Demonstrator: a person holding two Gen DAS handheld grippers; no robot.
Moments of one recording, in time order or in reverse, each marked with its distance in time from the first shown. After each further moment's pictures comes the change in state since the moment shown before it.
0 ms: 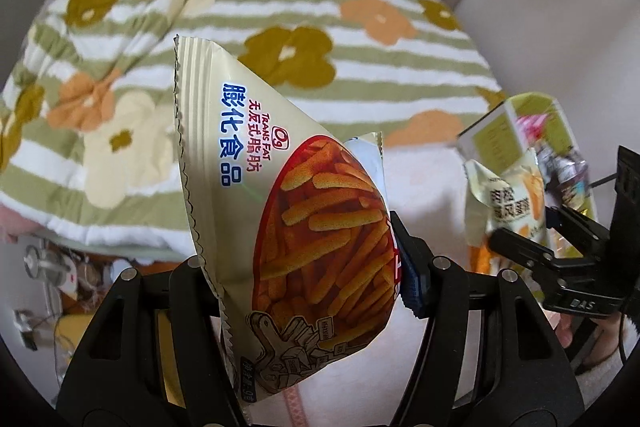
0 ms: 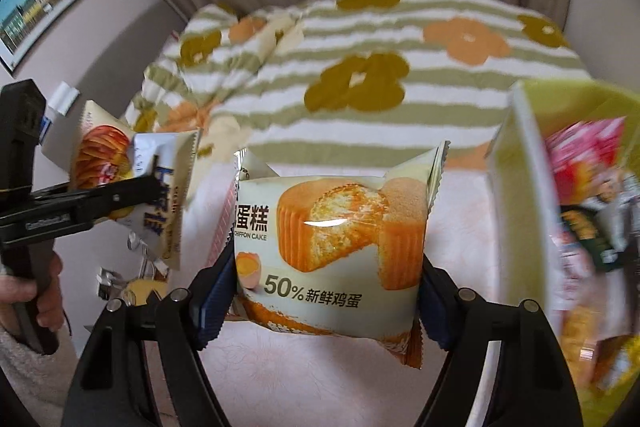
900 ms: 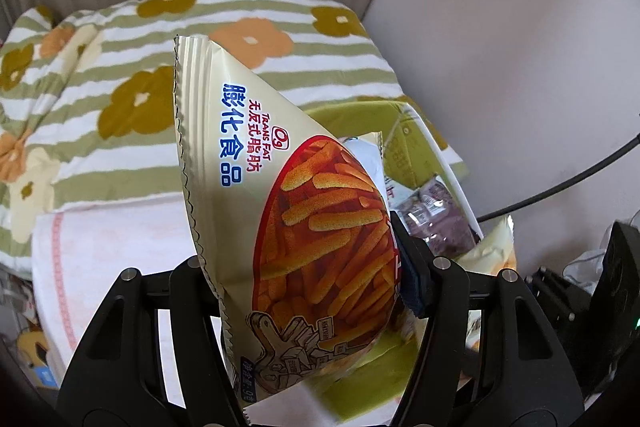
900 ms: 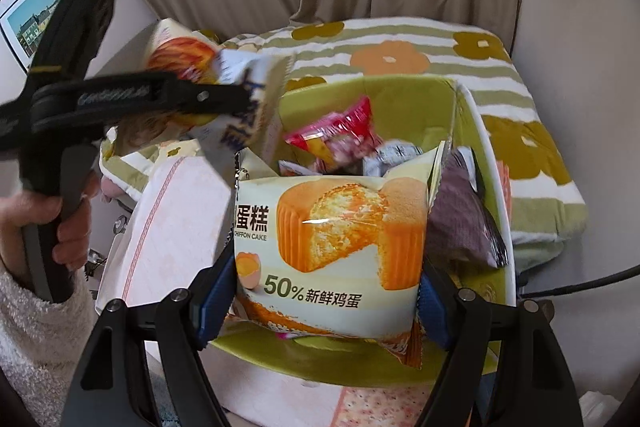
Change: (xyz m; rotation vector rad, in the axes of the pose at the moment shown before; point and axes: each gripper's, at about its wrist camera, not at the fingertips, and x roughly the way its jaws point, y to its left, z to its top) left arm 0.045 -0.324 0.036 0.082 -0.032 -0.119; right arm -0.157 -0.200 -0.053 -0.040 -0.037 -0.022
